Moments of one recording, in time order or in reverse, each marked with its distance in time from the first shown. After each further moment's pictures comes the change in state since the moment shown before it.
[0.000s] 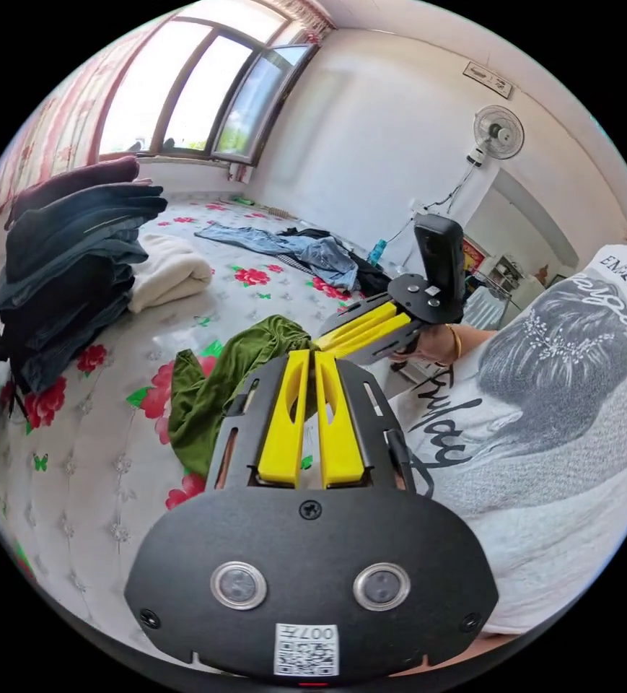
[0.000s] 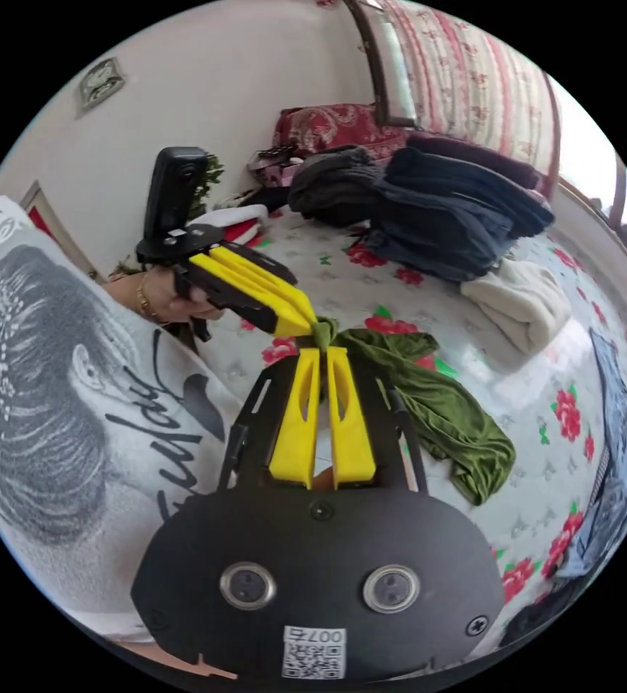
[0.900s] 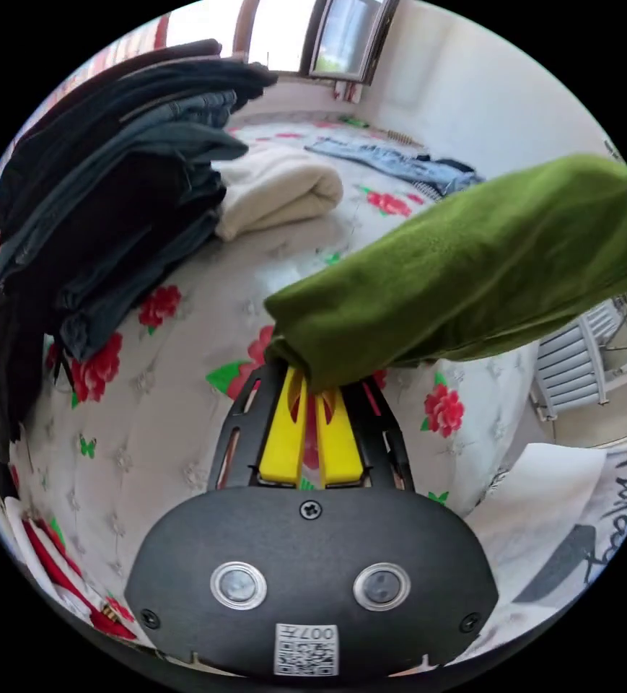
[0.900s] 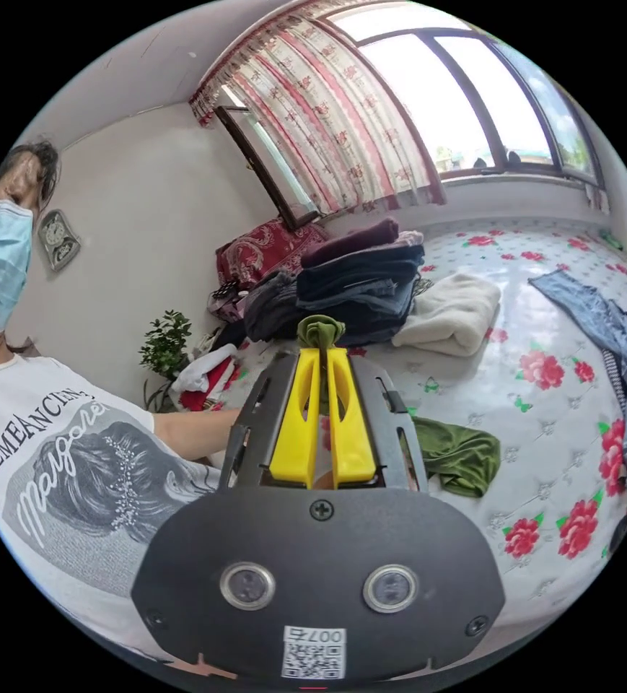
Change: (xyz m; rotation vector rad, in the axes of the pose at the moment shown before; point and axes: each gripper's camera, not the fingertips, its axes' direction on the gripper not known) left arm -0.143 -0.068 0.174 -0.260 -0.358 -0.170; right arm 0.104 0.013 -0.186 0.453 -0.020 0.367
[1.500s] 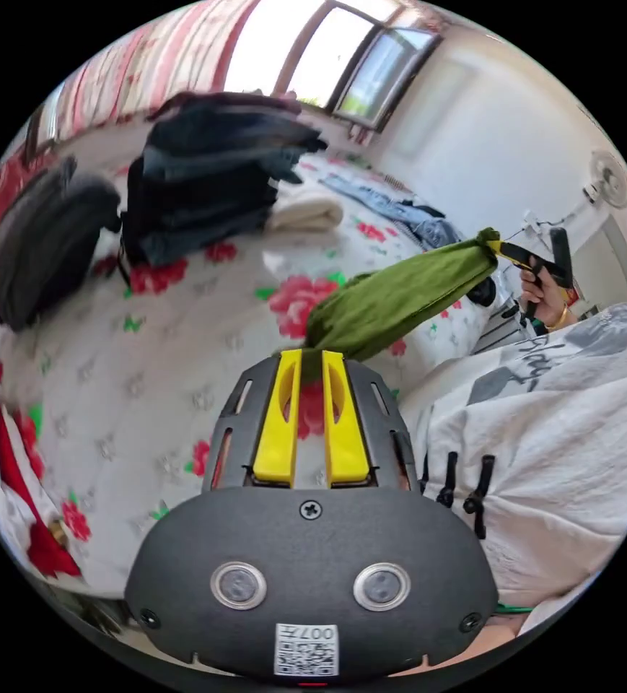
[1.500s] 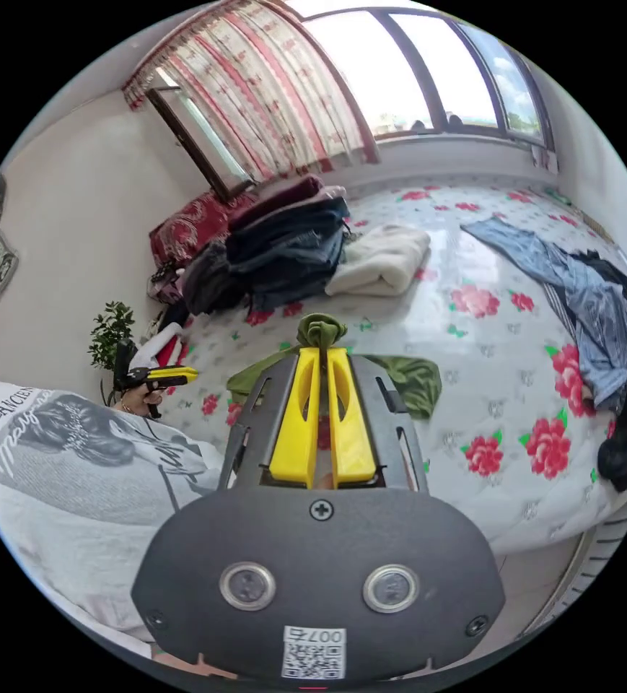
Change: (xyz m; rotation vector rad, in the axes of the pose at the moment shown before) left arm -0.046 0.185 -0.130 0.015 0.124 -0.180; right arm 0.059 0.026 0.006 -0.180 0.186 0.172
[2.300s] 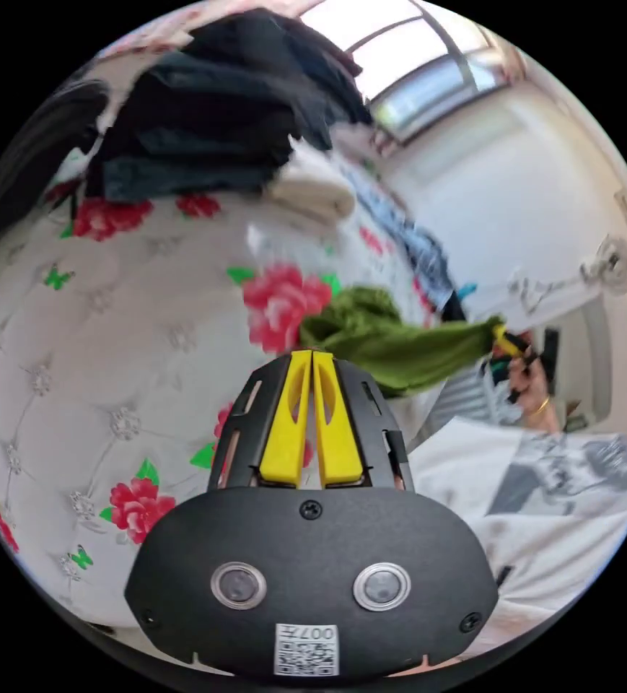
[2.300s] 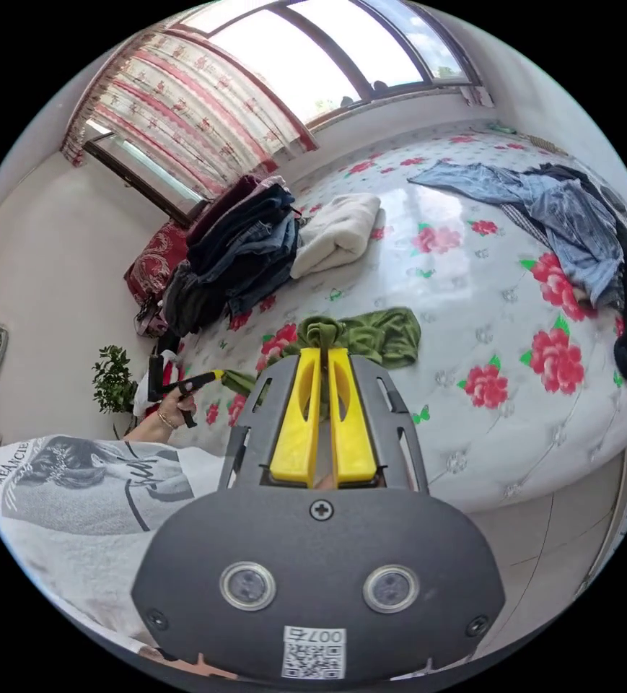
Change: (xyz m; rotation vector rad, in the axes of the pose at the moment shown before) left arm -0.074 -0.041 0.013 0.145 0.262 -0.207; right arm 0.032 0.015 -0.001 0.044 -0.039 0.206
